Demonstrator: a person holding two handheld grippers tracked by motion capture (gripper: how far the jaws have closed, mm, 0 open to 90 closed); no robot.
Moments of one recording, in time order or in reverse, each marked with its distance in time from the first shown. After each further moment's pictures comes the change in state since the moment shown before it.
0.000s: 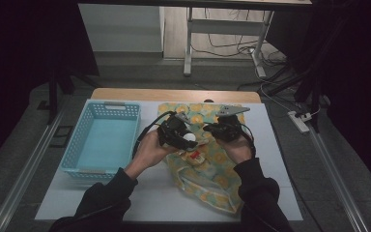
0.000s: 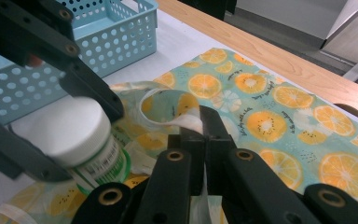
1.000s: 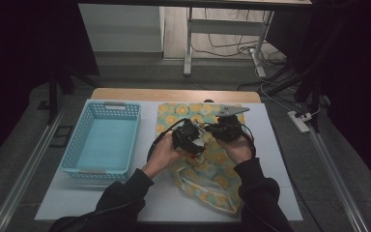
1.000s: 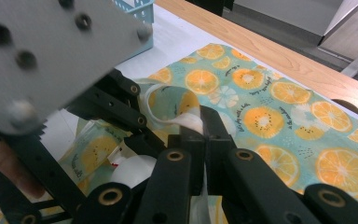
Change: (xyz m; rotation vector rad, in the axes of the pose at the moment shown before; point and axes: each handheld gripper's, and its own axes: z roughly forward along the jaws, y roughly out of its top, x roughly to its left) left arm 0.003 0.003 0.063 0.085 0.031 0.024; right arm -0.002 -0.002 0.001 0.015 -0.009 -0.002
